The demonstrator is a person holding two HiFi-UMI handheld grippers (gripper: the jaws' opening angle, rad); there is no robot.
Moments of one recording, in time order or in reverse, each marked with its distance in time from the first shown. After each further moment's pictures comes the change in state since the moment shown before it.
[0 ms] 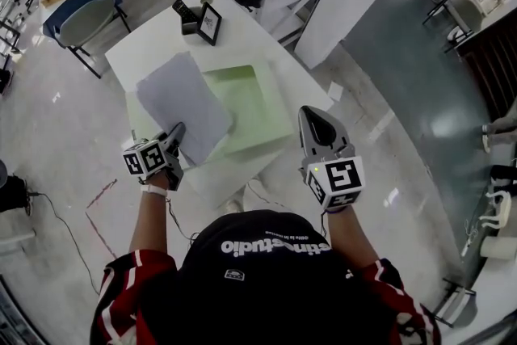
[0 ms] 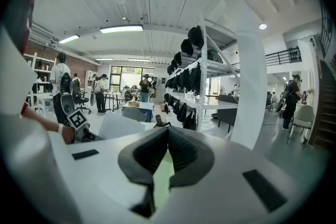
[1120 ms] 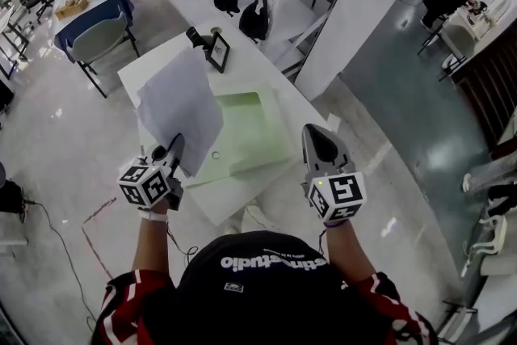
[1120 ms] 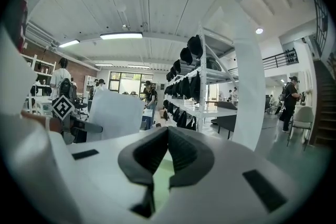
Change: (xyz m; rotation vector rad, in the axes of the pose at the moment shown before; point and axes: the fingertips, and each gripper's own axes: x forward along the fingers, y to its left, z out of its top) left arm -0.073 -0.086 0.071 0.276 -0.223 -0.010; right arm -0.015 0.009 0.030 0.012 -0.074 -0.016
